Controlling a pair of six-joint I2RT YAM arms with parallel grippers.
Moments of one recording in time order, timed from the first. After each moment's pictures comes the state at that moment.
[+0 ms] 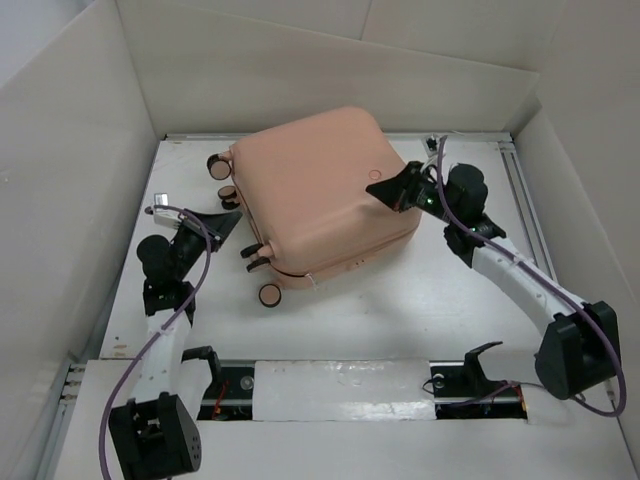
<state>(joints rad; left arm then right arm) 0.18 0.83 0.40 0.46 0.66 -1.19 0.36 1.28 0.94 0.30 -0.53 0.65</state>
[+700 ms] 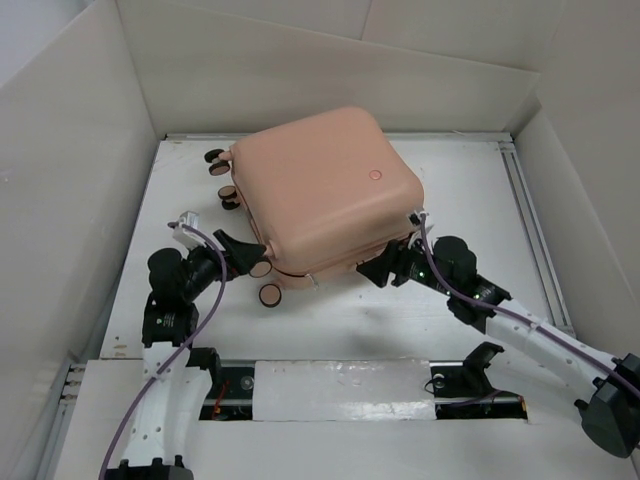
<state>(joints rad) 0.03 0.52 0.45 -0.19 0.57 -0.68 0.66 0.89 0.52 0.13 -0.25 0.58</state>
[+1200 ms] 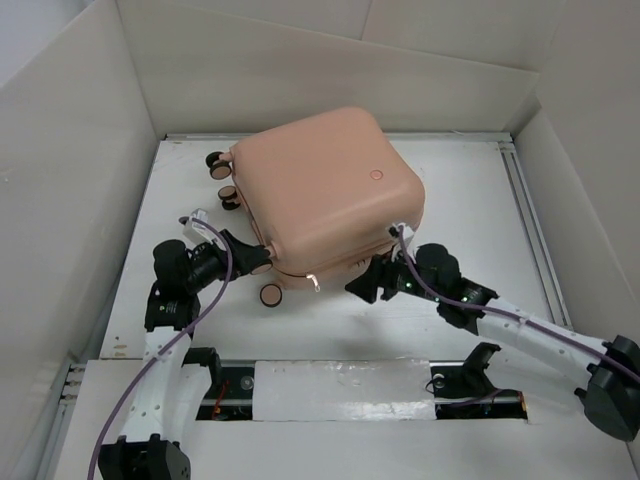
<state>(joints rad) 0.03 0.64 0.45 -0.17 0.68 -0.67 0.76 0.94 0.51 0.12 -0.26 0.58</state>
